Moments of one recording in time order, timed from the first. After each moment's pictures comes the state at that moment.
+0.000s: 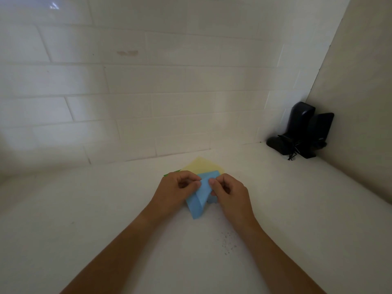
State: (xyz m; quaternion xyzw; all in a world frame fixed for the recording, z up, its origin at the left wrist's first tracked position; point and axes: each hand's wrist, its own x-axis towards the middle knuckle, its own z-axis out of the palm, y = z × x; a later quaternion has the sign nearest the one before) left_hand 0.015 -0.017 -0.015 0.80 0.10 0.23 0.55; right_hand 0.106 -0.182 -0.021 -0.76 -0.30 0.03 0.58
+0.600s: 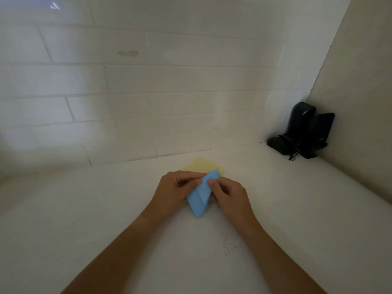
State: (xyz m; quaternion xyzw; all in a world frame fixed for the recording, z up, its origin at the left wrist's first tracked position) left_hand 0.014 -0.017 -0.014 0.78 0.08 0.23 0.58; right_hand 0.105 -0.182 -0.019 -0.76 -0.31 0.05 0.56
